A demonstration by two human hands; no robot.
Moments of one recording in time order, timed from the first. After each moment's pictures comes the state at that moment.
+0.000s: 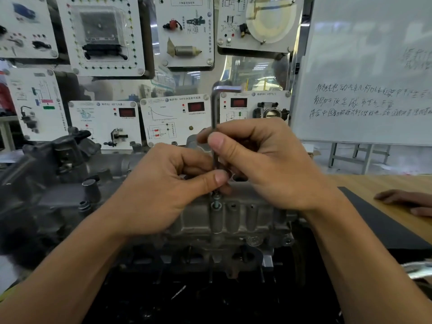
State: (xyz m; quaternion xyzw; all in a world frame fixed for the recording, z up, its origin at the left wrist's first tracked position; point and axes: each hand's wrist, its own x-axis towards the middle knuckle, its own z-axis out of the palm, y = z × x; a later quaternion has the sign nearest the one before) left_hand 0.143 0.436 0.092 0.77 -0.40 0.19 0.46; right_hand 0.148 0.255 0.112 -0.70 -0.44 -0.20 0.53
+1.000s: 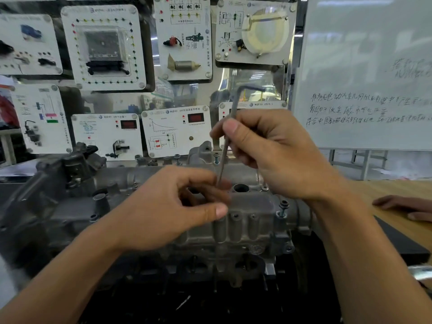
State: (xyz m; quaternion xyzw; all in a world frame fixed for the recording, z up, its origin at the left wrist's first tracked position) left_hand 0.134 0.449 0.098 0.85 -0.35 0.11 0.38; right_hand 0.144 0.251 0.137 -0.73 -0.42 -0.25 0.48
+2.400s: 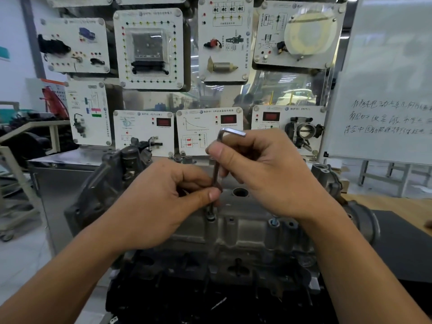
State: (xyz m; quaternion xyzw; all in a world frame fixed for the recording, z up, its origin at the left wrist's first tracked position) left_hand 0.118 0.508 0.101 0.85 -0.27 0.23 0.38; right_hand 0.154 0.323 0.125 -0.72 -0.45 -0.20 0.49
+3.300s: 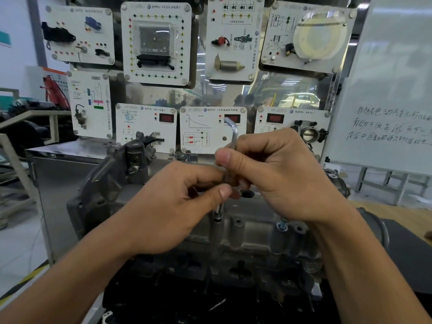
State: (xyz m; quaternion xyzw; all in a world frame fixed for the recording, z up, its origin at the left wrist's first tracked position) left_hand 0.116 0.507 0.096 0.84 -0.31 0.21 0.40; right_hand 0.147 0.328 0.131 -0.72 -0.45 -0.17 0.50
